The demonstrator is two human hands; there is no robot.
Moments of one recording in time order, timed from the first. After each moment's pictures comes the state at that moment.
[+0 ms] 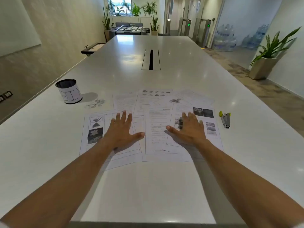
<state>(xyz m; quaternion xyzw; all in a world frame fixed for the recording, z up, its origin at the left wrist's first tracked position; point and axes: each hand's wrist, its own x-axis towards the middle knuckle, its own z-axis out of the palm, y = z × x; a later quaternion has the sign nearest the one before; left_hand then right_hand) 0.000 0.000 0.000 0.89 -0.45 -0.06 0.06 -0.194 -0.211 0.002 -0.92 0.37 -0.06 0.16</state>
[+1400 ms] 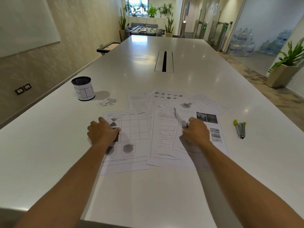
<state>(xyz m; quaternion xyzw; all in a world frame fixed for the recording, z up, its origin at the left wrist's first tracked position) 0.024 0.047 0.015 0.98 -0.06 0.00 0.19 -0.158 -0.203 0.019 -0.89 0.40 -0.11 0.19</state>
